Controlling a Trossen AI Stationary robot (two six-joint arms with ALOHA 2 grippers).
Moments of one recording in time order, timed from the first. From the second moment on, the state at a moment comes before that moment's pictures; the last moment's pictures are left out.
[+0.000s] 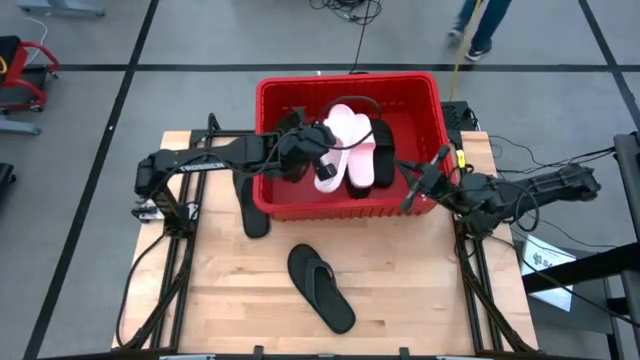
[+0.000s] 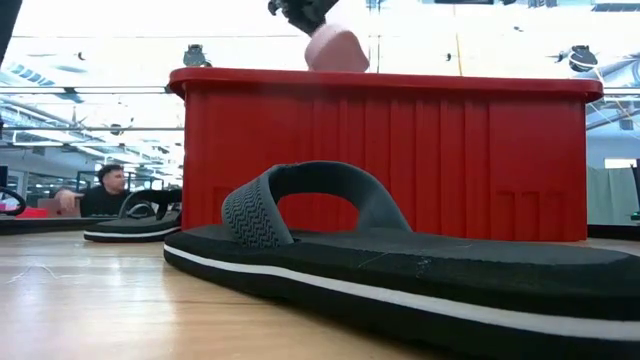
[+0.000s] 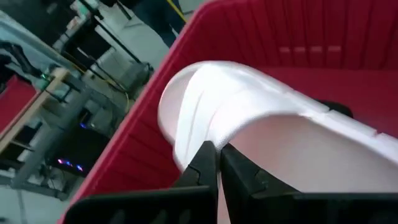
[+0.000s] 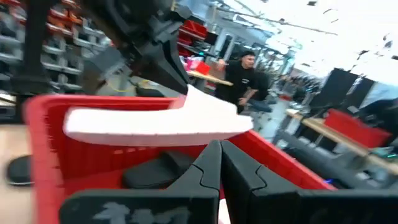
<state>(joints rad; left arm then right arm) 0.12 1.73 1.77 -0.60 -0.66 0.20 0.21 0.81 0.70 0.12 0.86 -0.36</state>
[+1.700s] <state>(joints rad) 0.10 1.77 1.77 -0.53 -0.64 0.26 -0.15 1.26 0.70 0.68 0.36 -0.38</state>
